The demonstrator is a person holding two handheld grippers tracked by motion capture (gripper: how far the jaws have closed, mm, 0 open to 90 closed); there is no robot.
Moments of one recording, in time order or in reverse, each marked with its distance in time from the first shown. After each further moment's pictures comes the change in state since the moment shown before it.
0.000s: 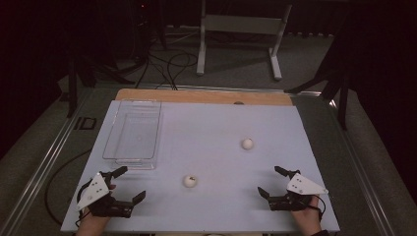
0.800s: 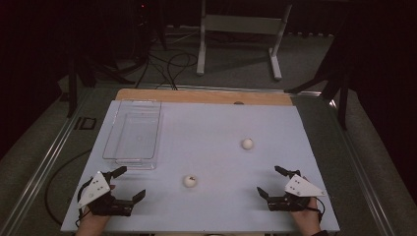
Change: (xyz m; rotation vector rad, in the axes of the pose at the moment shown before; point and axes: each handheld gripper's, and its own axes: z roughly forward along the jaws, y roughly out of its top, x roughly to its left) left arm 0.002 0.001 0.001 0.036 0.015 -0.023; right arm 0.004 0.001 0.001 -0.001 -0.037 -0.048
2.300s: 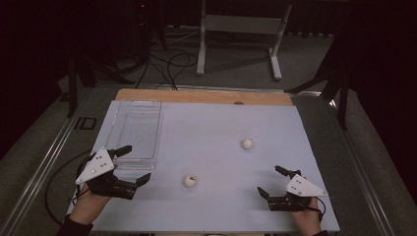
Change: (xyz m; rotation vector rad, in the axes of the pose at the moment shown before) left arm -0.001 0.089 0.011 0.042 -0.067 0.096; right arm 0.000 0.002 -0.002 -0.010 0.009 0.019
